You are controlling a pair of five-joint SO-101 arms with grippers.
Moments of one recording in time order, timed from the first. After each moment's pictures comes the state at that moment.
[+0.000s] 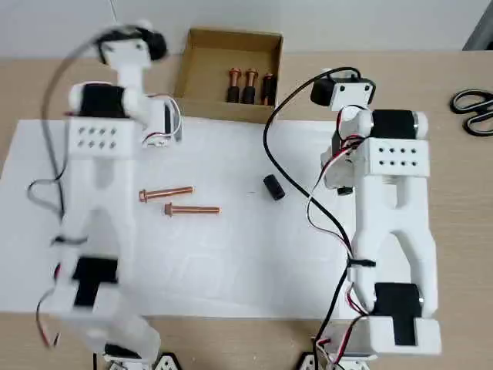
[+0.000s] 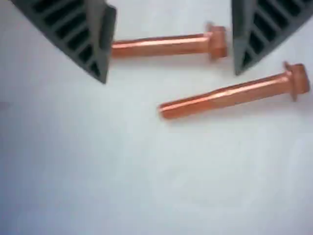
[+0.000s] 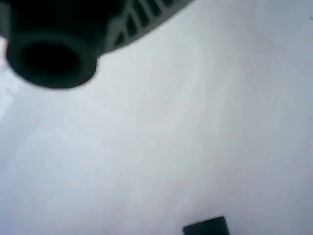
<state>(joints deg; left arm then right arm) 0.5 6.6 -28.5 99.2 17.5 -1.8 -2.6 -6.5 94.6 10.9</state>
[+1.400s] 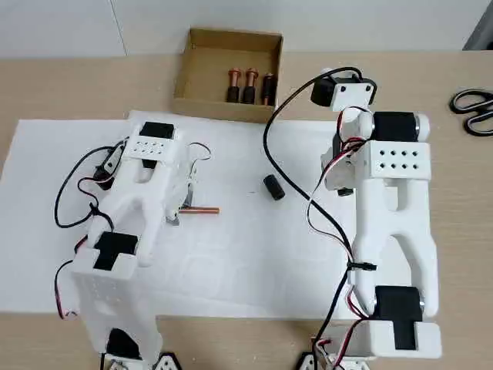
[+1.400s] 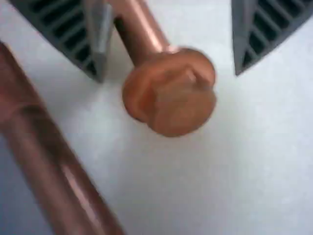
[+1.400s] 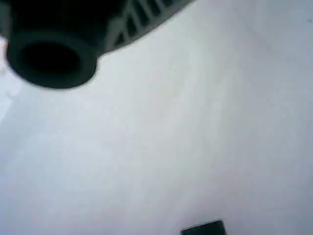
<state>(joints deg) 4.0 26.1 -2.8 91.2 82.3 -1.8 -3.3 -5.6 94.6 10.9</state>
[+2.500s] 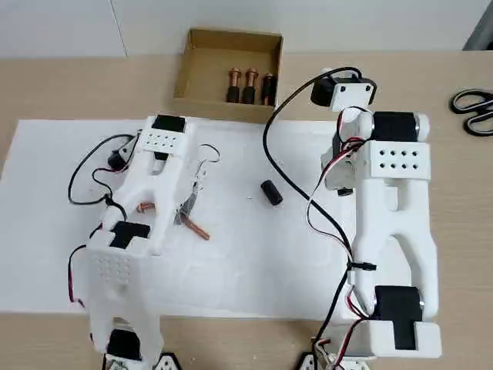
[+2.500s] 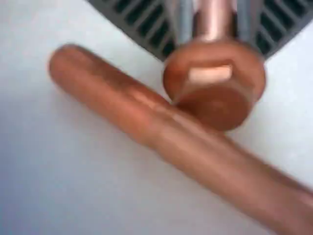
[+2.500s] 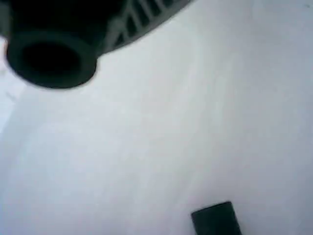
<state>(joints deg) 5.9 37.2 -16.2 98.7 65.8 -1.8 -3.3 -5.6 94.6 10.9</state>
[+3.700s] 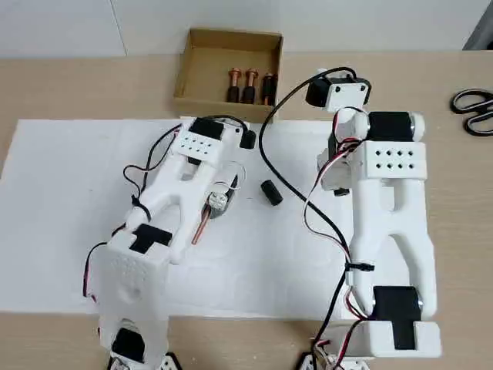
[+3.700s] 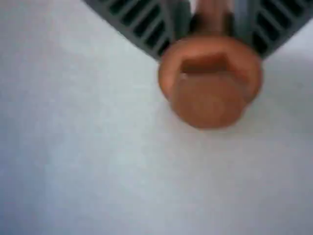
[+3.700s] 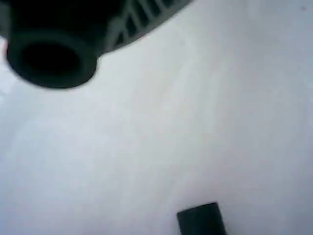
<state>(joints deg) 14.7 37.0 -18.8 95.5 3.9 -3.4 -3.3 -5.6 94.6 10.9</state>
